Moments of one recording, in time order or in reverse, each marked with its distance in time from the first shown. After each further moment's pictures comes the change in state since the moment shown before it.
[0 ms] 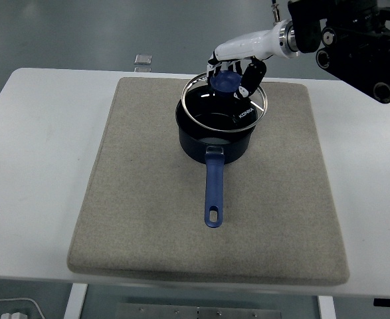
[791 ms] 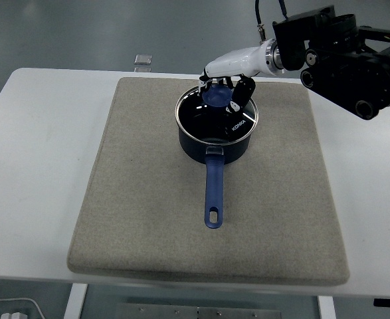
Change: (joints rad) left arm 0.000 0.000 0.000 0.000 -0.001 0.000 0.000; right arm -0.058 0.067 0.005 0.002 -0.039 -0.036 -0.014
